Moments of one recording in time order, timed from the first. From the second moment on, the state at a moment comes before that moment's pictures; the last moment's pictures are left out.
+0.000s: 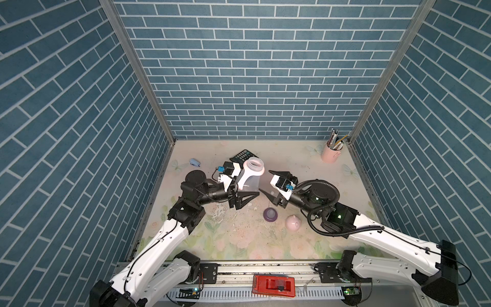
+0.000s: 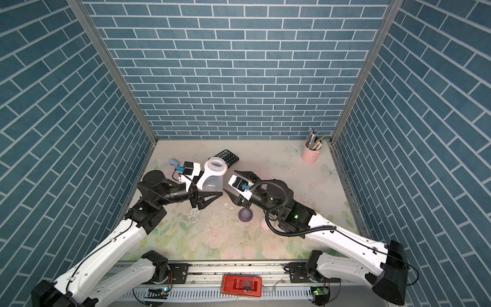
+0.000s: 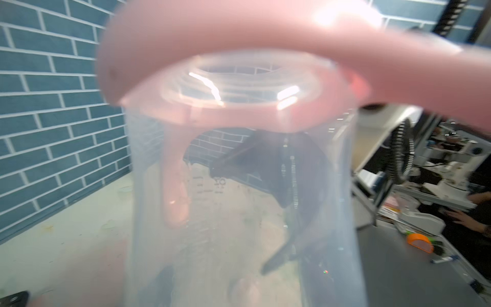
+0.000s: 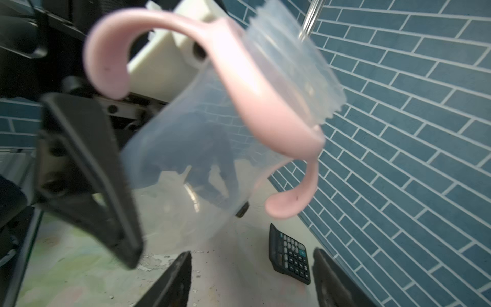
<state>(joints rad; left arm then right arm) -0.45 0.91 0.75 0.12 0.82 -0.12 1.05 1.02 0.85 0.12 -0.03 -0.36</state>
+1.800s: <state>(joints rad) -0.45 0.58 0.53 0.04 0.20 0.06 1.00 1.65 0.96 -0.46 0.10 0.43</state>
